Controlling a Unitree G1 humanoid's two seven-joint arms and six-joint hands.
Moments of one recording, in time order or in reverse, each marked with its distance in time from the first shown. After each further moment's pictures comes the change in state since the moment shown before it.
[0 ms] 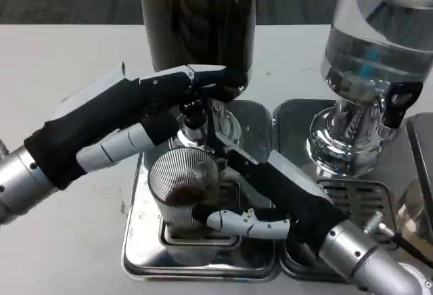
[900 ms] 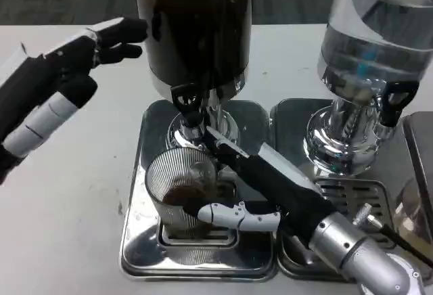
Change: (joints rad) left arm 0.087 0.000 0.204 0.036 0.047 -0.054 0.183; right arm -0.052 0.032 0.011 0.055 -0.005 -0.019 -0.003
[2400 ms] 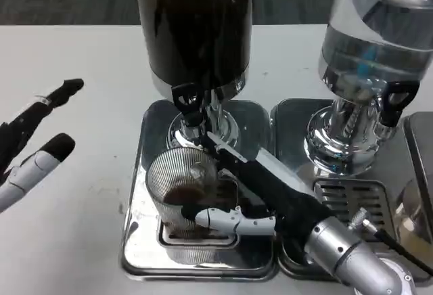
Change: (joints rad) left arm 0.177 0.003 0.028 0.143 0.219 -0.126 0.207; right arm 0.001 0.010 0.019 0.025 -0.039 0.015 -0.044
